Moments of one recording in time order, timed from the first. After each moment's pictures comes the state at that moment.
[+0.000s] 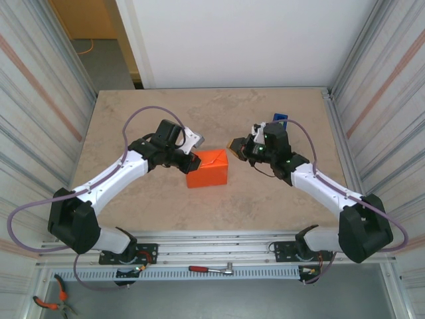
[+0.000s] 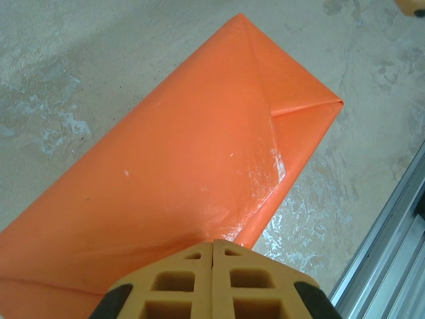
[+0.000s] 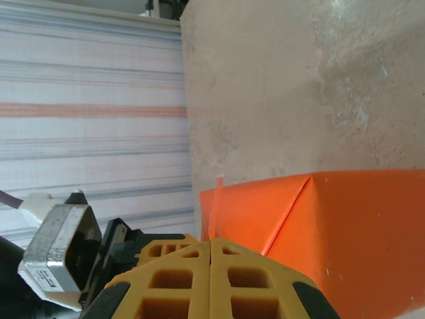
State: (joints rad) left arm -0.56 1.41 1.10 -0.65 0.39 0.00; right arm 0.51 1.29 0.81 0.05 -0.47 1.22
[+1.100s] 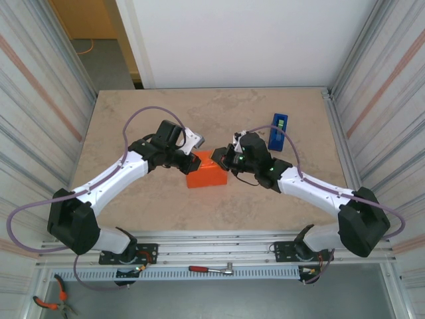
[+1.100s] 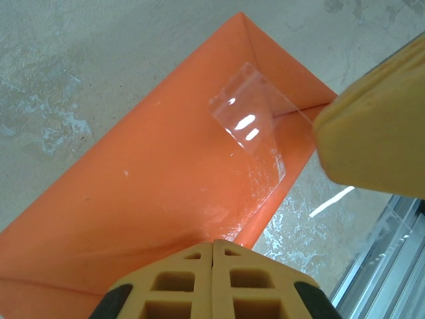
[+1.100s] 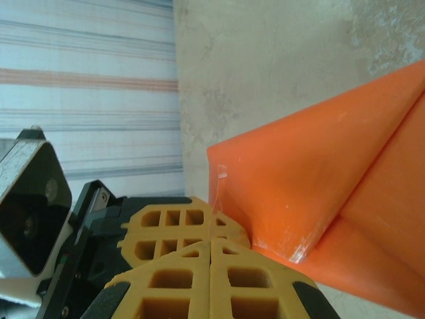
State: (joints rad) left arm -0.57 1.41 1.10 -0.65 0.38 0.00; right arm 0.75 1.34 0.84 0.07 -0.27 1.28
